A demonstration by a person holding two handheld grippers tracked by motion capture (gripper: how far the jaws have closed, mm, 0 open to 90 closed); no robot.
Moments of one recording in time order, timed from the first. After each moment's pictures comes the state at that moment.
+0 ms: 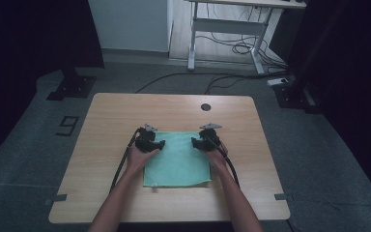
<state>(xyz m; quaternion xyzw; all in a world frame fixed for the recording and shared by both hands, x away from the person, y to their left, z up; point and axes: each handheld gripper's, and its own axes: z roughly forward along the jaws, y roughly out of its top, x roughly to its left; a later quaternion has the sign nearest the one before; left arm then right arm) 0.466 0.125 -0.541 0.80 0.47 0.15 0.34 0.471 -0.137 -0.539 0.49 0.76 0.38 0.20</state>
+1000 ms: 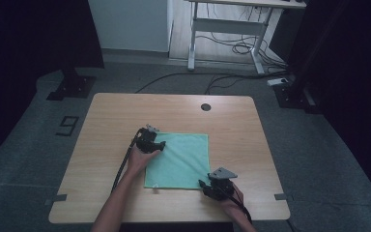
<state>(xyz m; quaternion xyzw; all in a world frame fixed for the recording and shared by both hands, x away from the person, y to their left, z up) 0.463 0.120 -0.540 0.80 0.47 0.17 0.32 0.301 -0.172 -0.553 0.41 0.80 0.38 0.19</state>
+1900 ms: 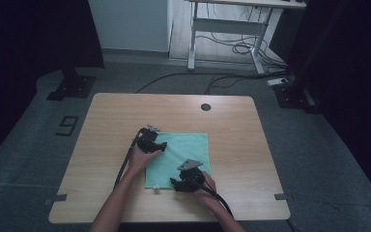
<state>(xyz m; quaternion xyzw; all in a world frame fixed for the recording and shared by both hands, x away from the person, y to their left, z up) 0.463 0.114 -0.539 0.80 0.48 0.16 0.32 0.335 -0.083 -0.548 0.35 0.85 0.37 0.15</state>
